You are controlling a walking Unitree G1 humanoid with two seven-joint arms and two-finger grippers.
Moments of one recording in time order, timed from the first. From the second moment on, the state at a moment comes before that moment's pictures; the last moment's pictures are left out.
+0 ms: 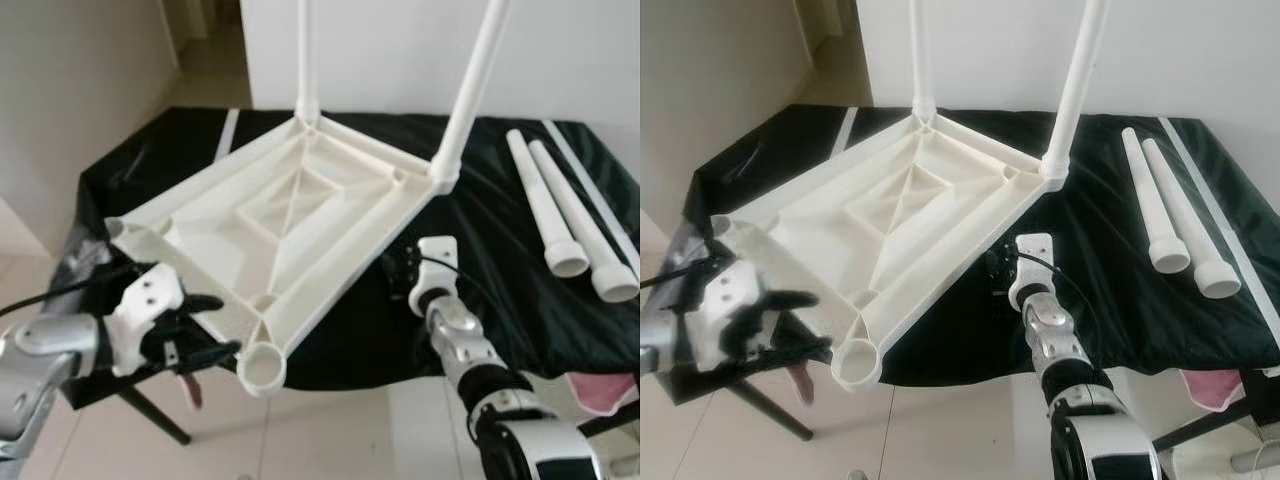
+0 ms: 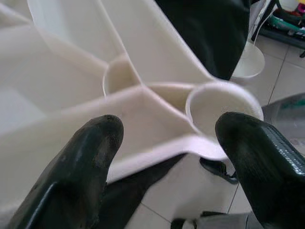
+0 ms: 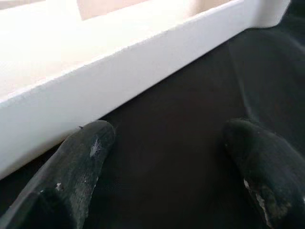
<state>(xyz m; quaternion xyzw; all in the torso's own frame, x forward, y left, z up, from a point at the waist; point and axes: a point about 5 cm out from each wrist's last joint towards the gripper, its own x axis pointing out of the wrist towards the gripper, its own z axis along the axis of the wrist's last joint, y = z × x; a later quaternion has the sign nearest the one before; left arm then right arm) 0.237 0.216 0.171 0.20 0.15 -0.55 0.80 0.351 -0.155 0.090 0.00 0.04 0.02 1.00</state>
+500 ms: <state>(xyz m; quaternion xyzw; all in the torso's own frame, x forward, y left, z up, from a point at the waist) 0.243 0.231 0.156 0.30 0.19 -0.56 0.75 0.331 -0.181 0.104 0.06 -0.04 -0.05 1.00</state>
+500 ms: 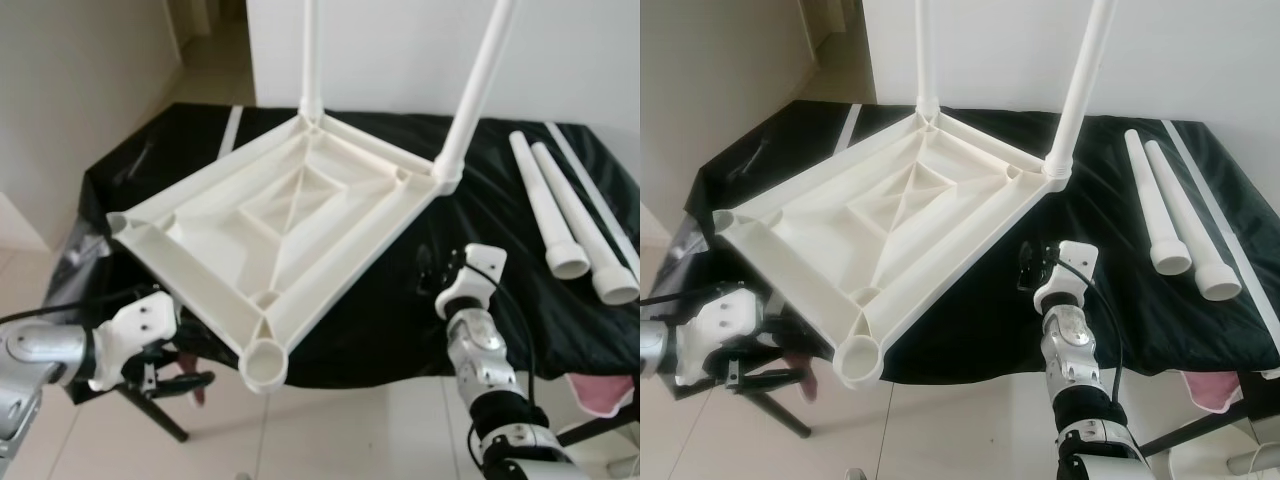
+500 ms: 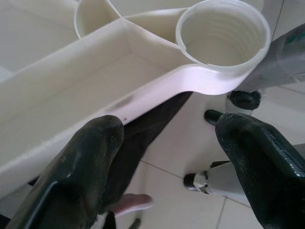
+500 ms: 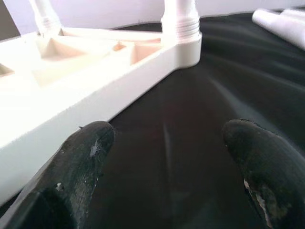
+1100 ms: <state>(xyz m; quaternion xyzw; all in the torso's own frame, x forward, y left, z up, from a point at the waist) 0.267 0.244 0.166 0.36 0.18 -0.53 0.75 0.318 -0.188 0.100 0.07 -0.04 -0.06 1.00</state>
